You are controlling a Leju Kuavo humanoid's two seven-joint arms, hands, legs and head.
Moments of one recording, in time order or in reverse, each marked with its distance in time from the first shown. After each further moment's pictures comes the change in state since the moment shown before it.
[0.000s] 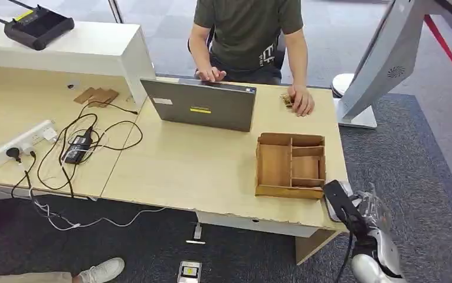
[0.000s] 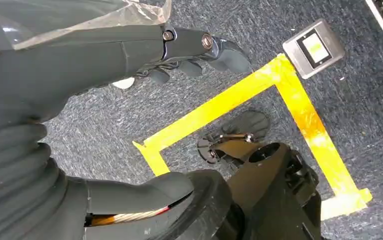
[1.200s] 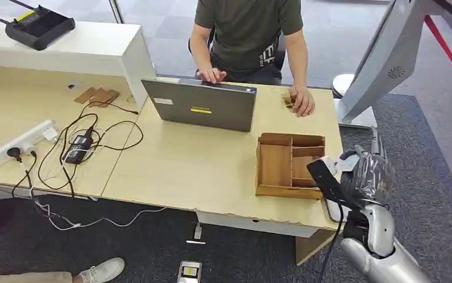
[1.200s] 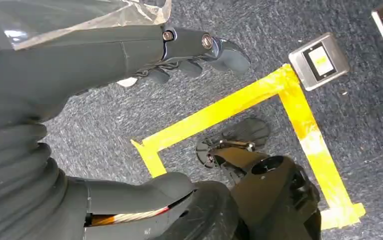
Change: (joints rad) left arm 0.018 0.009 0.014 -0.001 0.047 0.026 -0.021; right arm -0.152 -0.024 0.144 -0.188 0.344 -0.223 0.015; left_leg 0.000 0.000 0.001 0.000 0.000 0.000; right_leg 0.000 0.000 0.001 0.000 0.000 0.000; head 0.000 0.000
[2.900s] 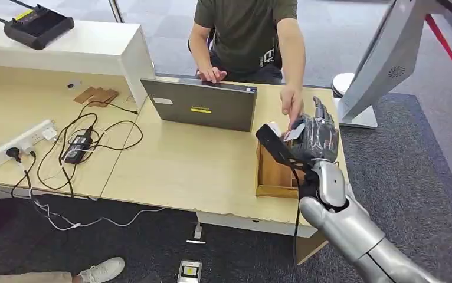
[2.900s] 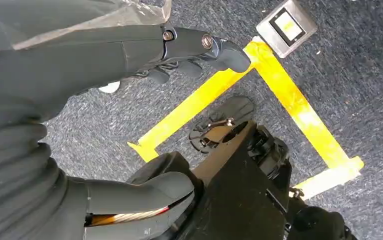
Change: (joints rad) left arm -0.112 -0.037 -0.077 -0.005 -0.082 -0.121 0.097; right arm -0.287 0.240 0.138 0.252 -0.040 0.204 0.027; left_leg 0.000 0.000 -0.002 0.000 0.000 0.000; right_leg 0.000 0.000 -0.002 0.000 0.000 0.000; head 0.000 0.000
